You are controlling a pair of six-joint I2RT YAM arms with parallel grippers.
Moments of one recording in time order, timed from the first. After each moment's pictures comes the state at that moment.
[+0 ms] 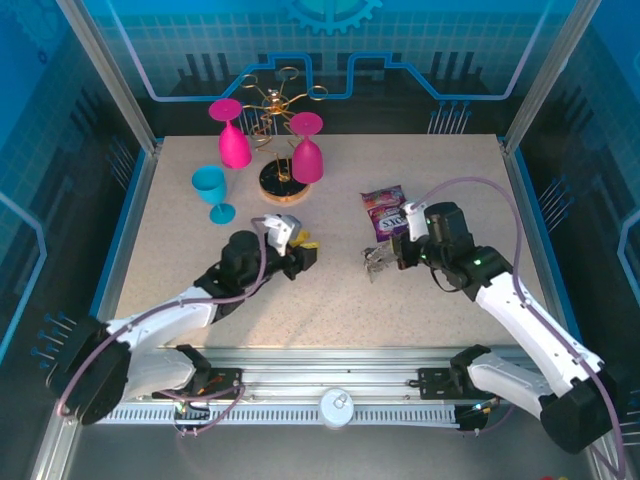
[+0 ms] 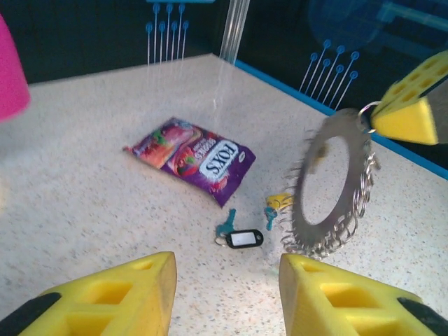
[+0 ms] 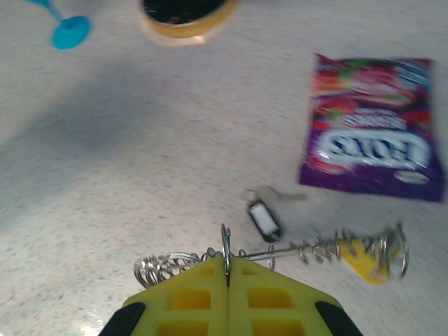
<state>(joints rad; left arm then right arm) -0.61 1.19 0.53 0.41 0.22 -0.20 0.43 0.99 0.88 -0.61 -0.08 0.15</state>
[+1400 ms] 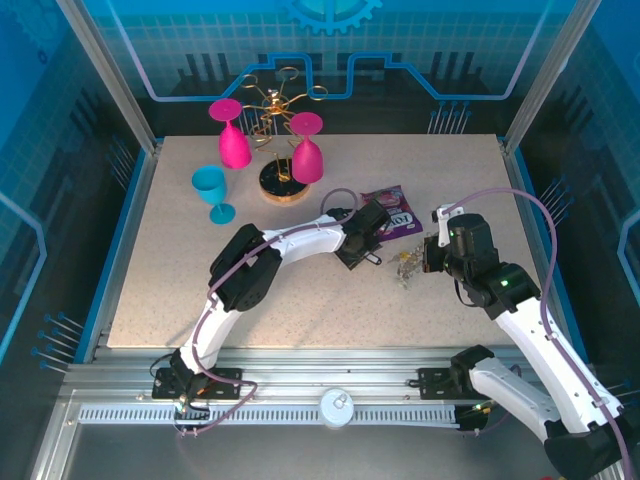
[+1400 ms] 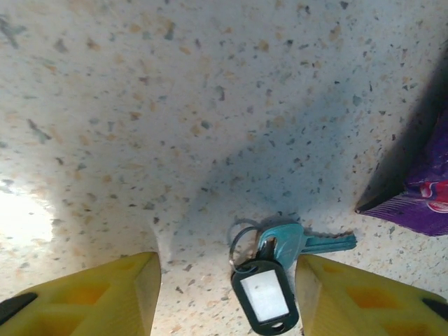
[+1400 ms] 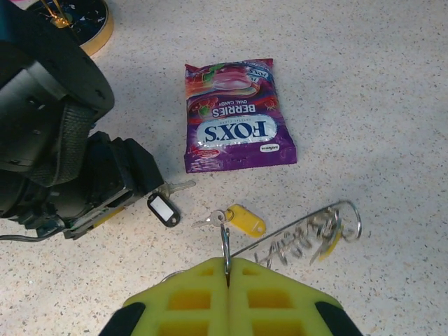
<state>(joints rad) -0.82 2.24 1.74 -0.69 -0.09 -1.53 0.39 0.82 0.88 -0.75 0.15 0.18</state>
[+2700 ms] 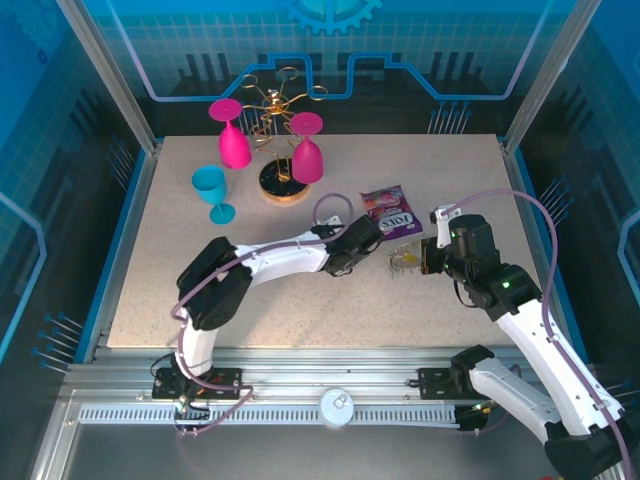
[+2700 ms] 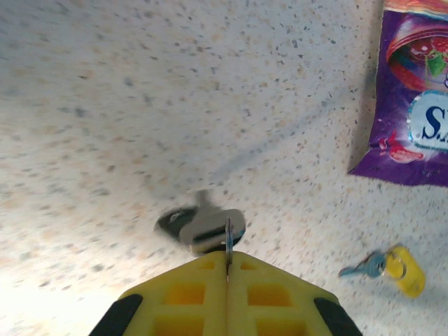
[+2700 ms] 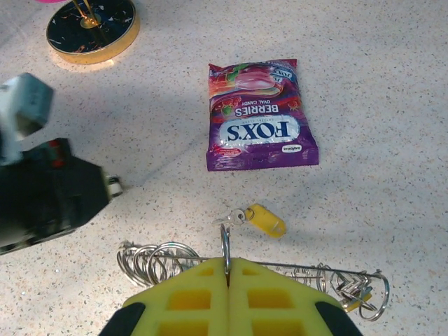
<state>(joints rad) -0.90 1.94 1.40 -0.59 -0.34 -1.37 0.39 0.81 0.88 -0.75 0.09 0.17</state>
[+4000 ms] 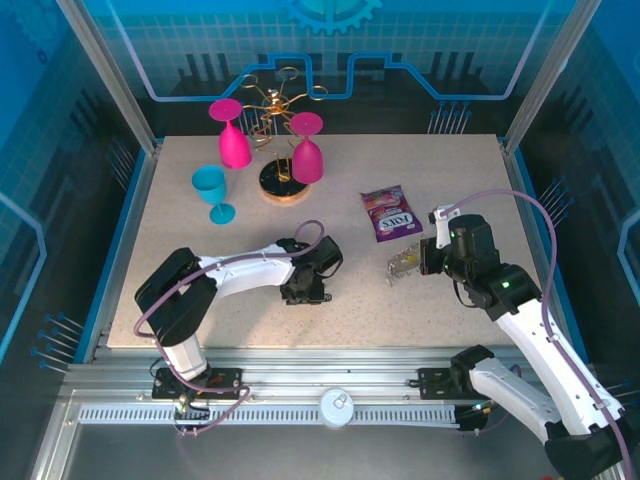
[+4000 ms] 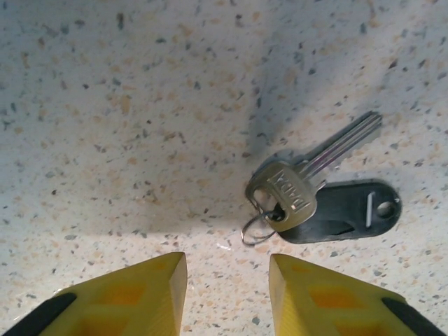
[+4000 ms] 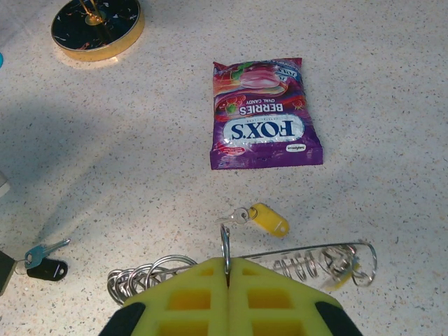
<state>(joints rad) -0.83 1.73 1.09 -0.82 -0.04 -0.93 0.39 0.81 0.88 -0.75 0.08 0.17</state>
